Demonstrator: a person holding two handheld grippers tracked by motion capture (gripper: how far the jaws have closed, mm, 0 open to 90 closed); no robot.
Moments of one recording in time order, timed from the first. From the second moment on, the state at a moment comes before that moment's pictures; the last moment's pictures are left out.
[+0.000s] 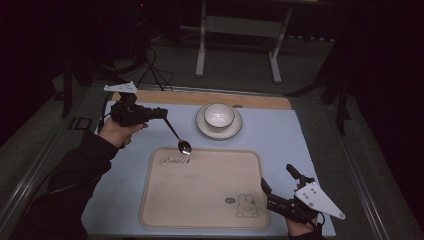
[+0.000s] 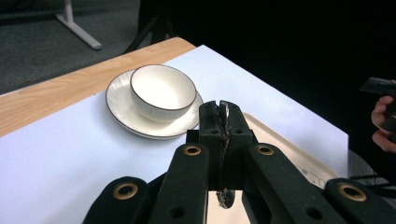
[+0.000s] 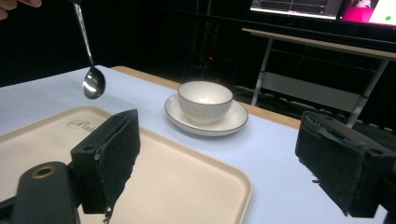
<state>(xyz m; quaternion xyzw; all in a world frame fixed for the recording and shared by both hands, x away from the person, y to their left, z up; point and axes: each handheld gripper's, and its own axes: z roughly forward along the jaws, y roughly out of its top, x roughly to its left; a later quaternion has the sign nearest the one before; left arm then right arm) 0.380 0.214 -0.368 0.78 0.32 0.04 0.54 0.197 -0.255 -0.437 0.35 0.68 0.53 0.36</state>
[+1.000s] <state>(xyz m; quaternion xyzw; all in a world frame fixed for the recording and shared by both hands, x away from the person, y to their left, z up) 0.359 0.213 -0.393 0.85 0.24 -0.05 0.47 0.197 -0.254 -0.437 0.35 0.68 0.53 0.36</state>
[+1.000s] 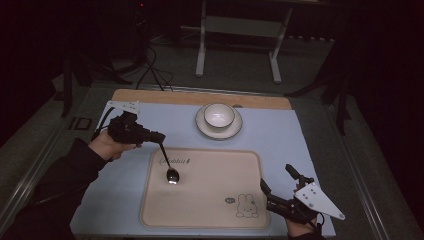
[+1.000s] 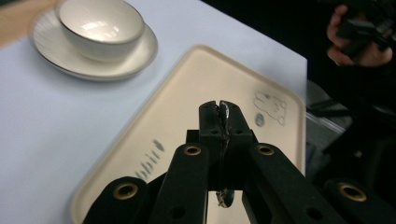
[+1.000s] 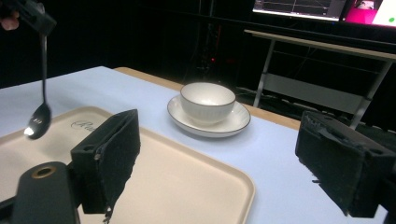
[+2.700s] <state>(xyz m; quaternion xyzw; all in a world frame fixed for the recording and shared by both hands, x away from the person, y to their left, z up) 0.372 0.186 -0.450 0.86 0.19 -0.10 0.46 0.200 -0.253 -0.439 0.35 0.69 0.53 0.35</state>
